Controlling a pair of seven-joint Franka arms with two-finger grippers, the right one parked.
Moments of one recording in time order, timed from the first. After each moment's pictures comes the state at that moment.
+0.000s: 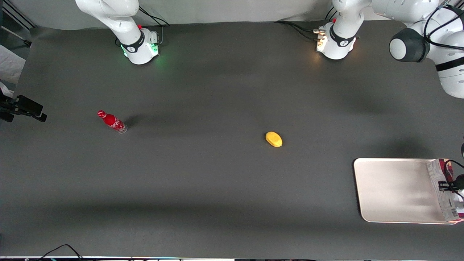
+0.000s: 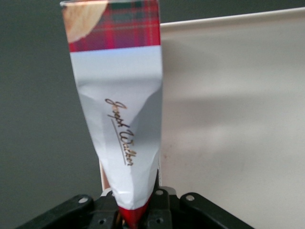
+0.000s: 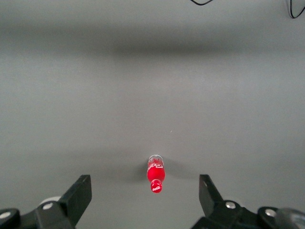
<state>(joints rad) 0.30 1.06 0.15 -0.97 -0.04 2.09 0.46</state>
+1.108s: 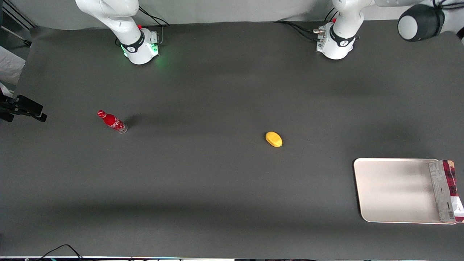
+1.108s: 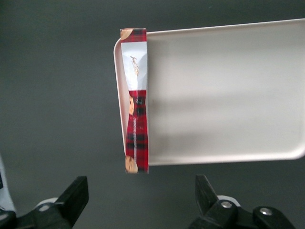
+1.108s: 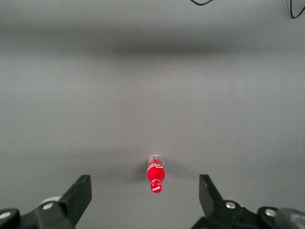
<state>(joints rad) 0.28 0.81 0.16 -0.89 -0.04 1.68 0.48</state>
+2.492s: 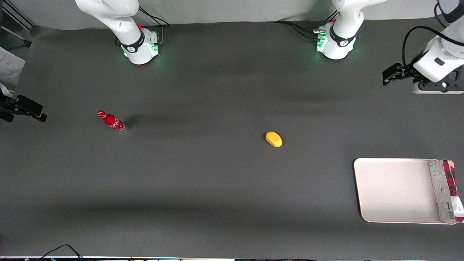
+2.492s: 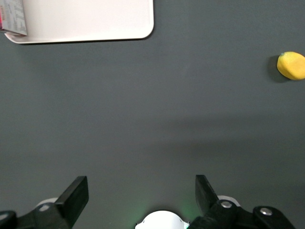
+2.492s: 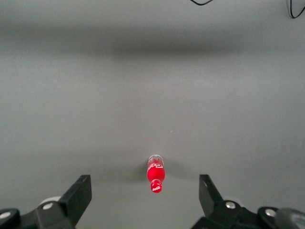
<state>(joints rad) 0.24 -0.29 -0.22 -2.06 -0.03 1.66 0.08</state>
